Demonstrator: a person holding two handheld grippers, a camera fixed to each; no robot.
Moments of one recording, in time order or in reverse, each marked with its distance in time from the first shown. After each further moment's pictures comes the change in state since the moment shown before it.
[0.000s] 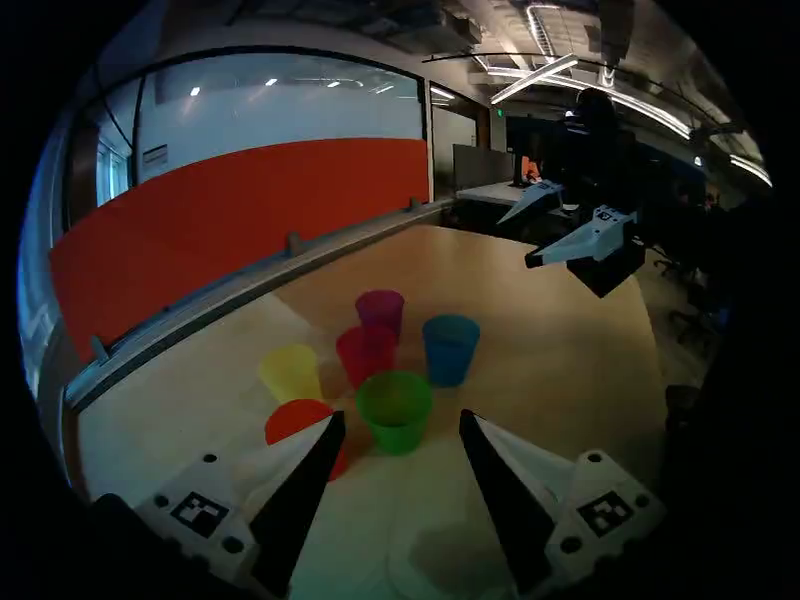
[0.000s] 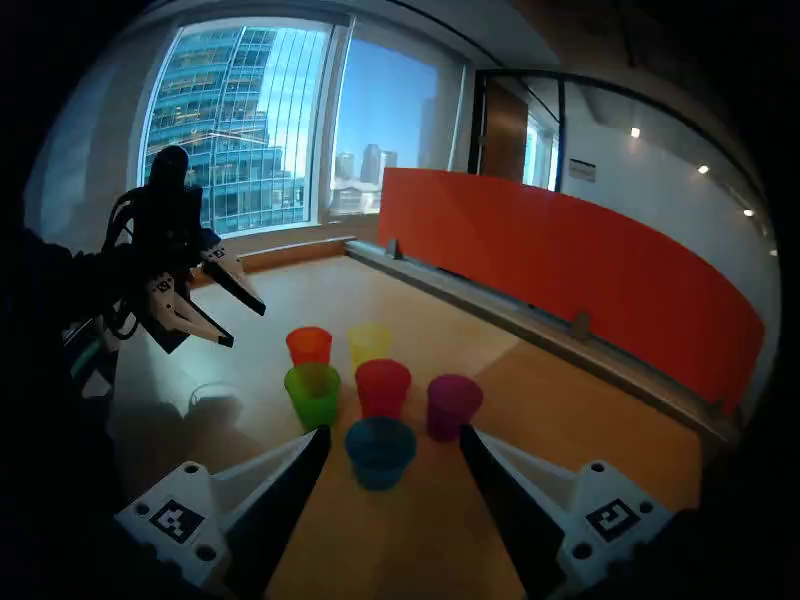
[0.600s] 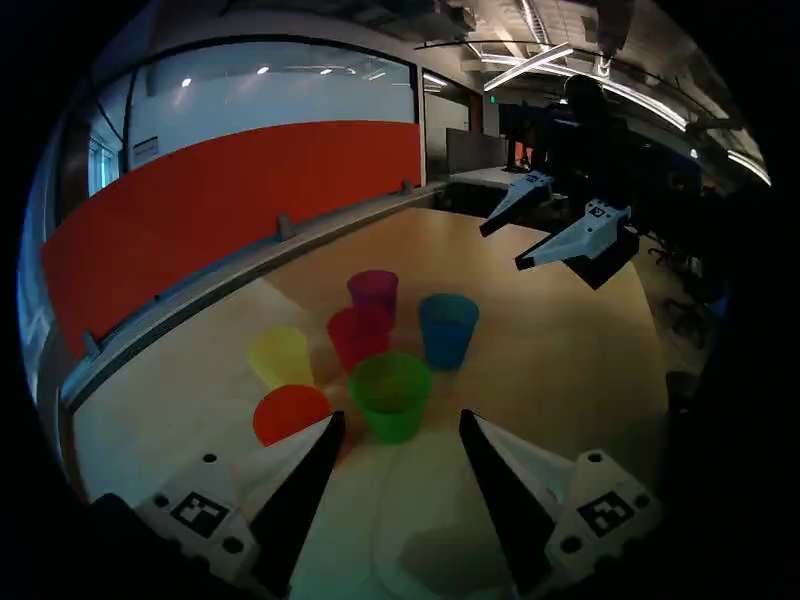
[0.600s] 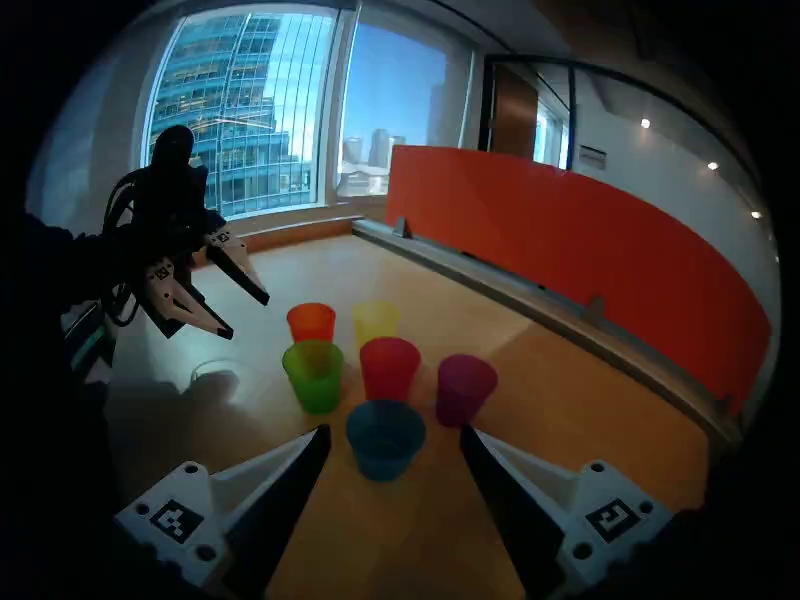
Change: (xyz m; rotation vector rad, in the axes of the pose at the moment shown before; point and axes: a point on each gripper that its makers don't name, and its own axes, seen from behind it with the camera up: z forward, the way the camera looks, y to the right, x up) left arm -0.019 0.002 0.011 -0.026 -0.048 0.008; right arm -0.023 -0.003 0.025 0.029 -0.054 -0.008
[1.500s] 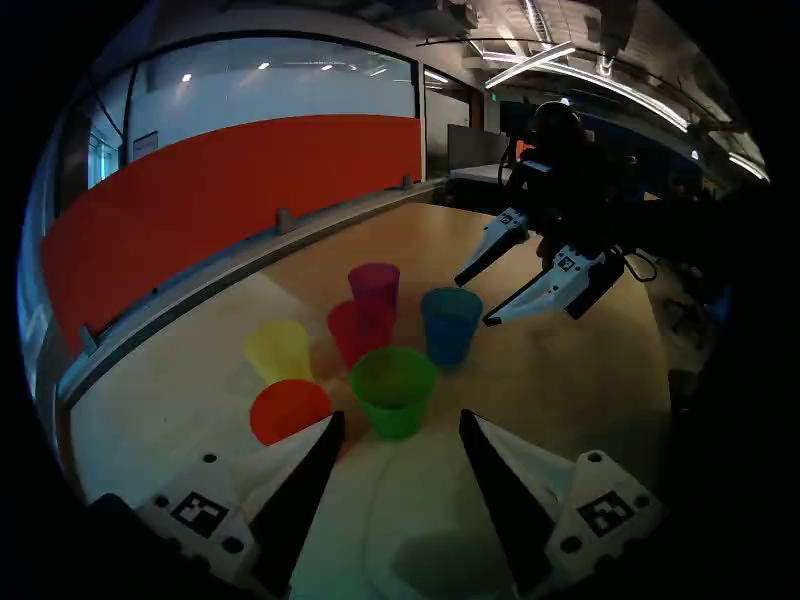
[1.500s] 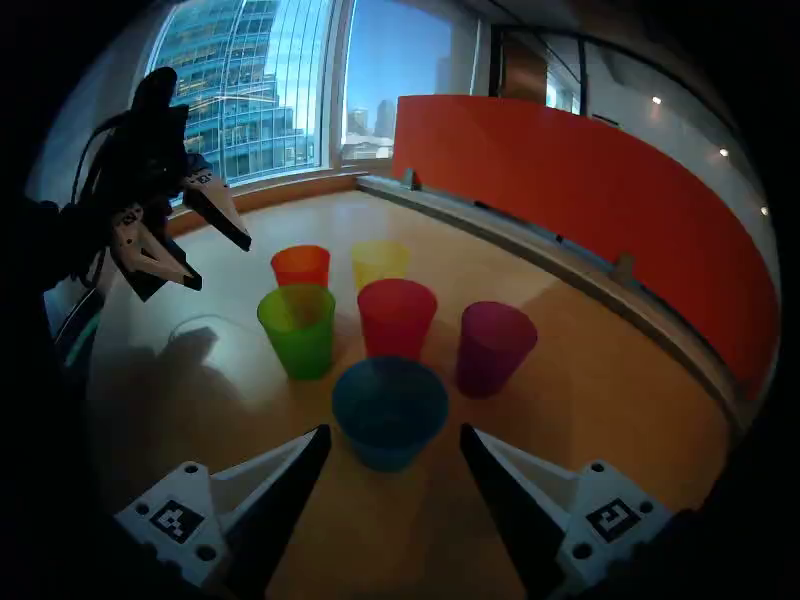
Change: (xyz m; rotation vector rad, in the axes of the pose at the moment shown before) left arm -0.007 -0.002 0.007 -0.004 -0.011 -0.006; right arm -0.059 -0.006 0.066 0.031 -0.113 0.011
